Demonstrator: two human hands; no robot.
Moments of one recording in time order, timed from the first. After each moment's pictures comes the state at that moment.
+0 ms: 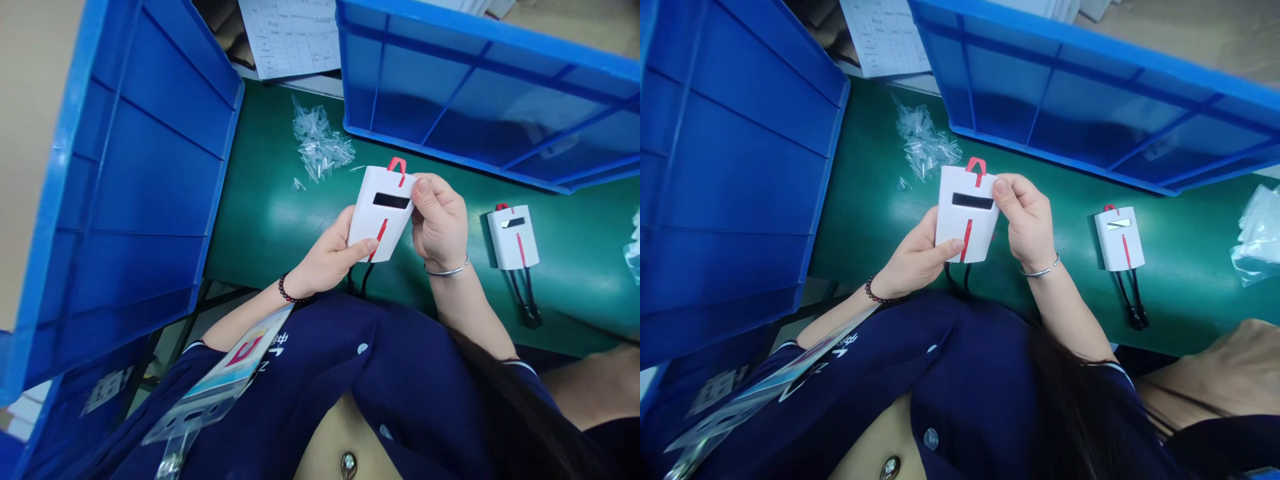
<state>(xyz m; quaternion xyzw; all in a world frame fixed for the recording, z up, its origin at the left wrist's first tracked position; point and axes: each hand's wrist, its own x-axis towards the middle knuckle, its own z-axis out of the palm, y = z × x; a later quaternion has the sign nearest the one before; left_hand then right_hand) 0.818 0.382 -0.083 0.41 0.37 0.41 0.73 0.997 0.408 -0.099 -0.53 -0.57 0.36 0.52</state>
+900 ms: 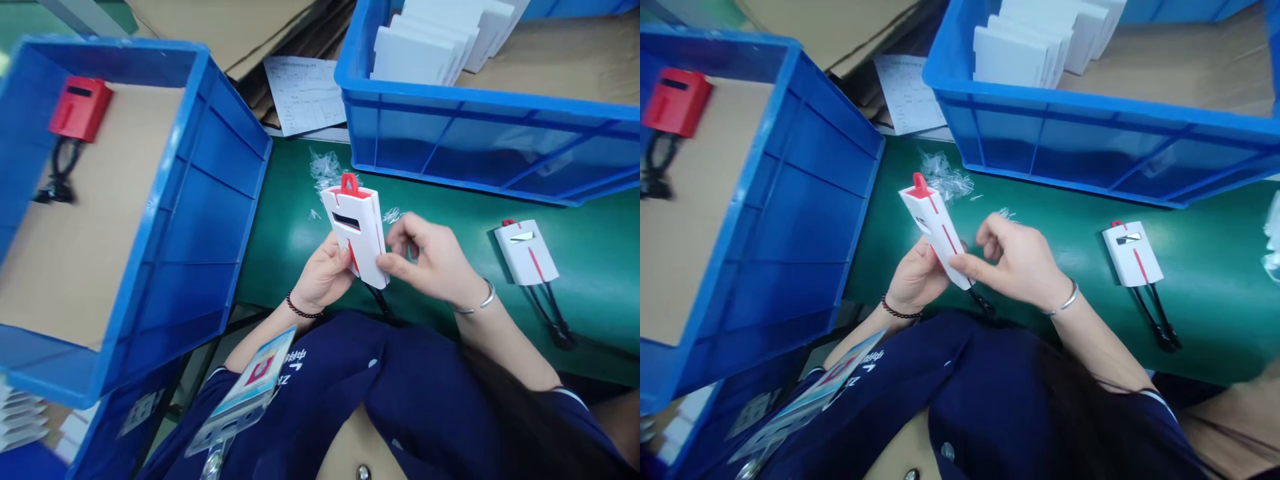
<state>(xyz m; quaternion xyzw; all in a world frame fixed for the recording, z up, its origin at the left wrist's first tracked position) 0.804 0.387 -0.075 0.31 0.30 0.46 0.78 0.992 0.385 -0.036 -0.50 -0.71 0.34 0.36</state>
